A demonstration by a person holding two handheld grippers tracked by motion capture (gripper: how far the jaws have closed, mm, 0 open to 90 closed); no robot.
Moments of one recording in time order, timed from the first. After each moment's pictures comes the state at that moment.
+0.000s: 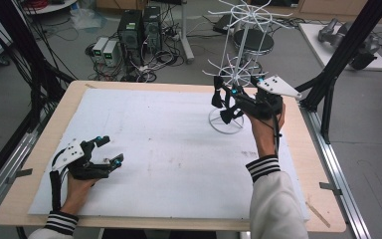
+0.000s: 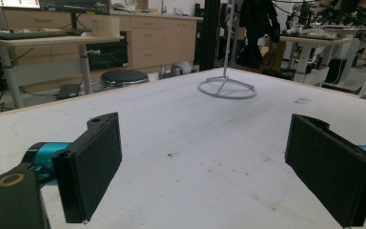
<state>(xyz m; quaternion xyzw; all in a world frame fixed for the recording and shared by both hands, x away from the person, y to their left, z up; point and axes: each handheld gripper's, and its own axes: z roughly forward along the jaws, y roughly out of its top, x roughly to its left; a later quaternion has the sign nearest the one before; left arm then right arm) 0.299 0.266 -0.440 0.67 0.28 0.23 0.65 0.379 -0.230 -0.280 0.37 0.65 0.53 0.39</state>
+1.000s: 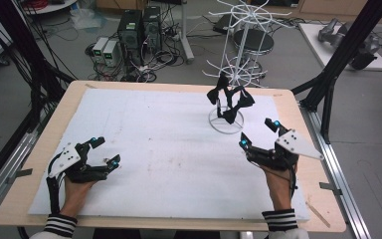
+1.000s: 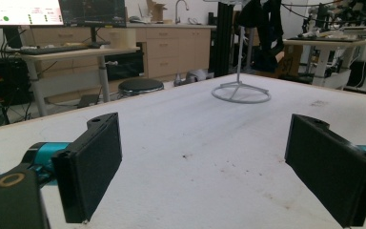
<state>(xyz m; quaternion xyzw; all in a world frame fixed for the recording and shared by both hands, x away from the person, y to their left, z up) 0.289 0.270 -0.444 0.66 0.28 0.27 0.64 0.276 -0.268 -0.353 0.34 0.64 0.58 0.37</state>
